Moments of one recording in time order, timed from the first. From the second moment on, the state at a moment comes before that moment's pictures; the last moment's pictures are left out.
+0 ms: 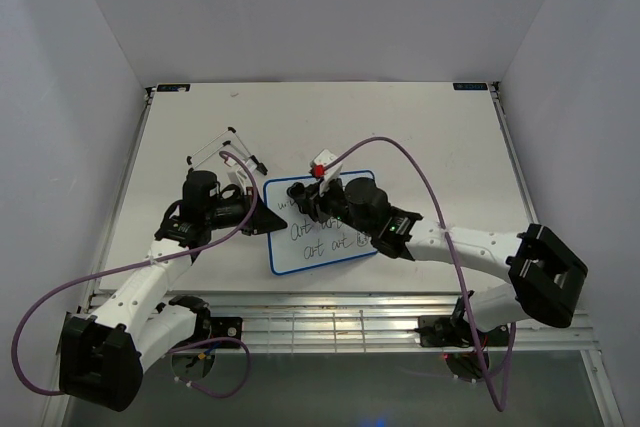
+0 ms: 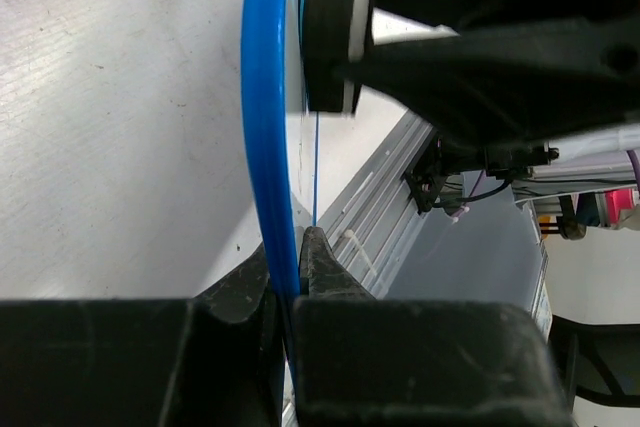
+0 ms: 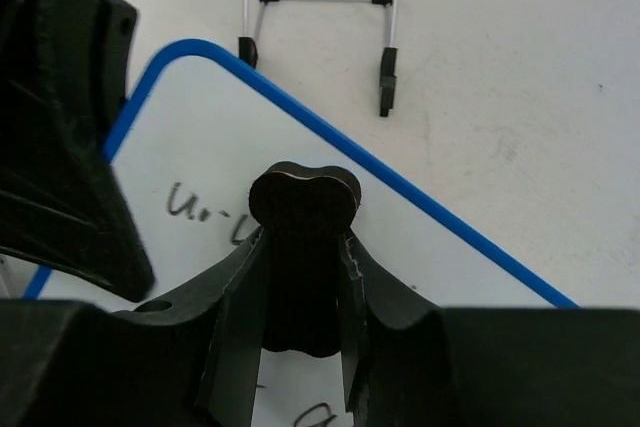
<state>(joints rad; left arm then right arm) -0.29 0.96 0.57 -0.16 0.82 -0.45 1.01 1.38 0.79 0.41 0.06 0.06</state>
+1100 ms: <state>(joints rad) -0.28 0.96 0.56 -0.15 0.81 -0.46 0.89 1.39 0.78 0.38 -0.04 0.20</state>
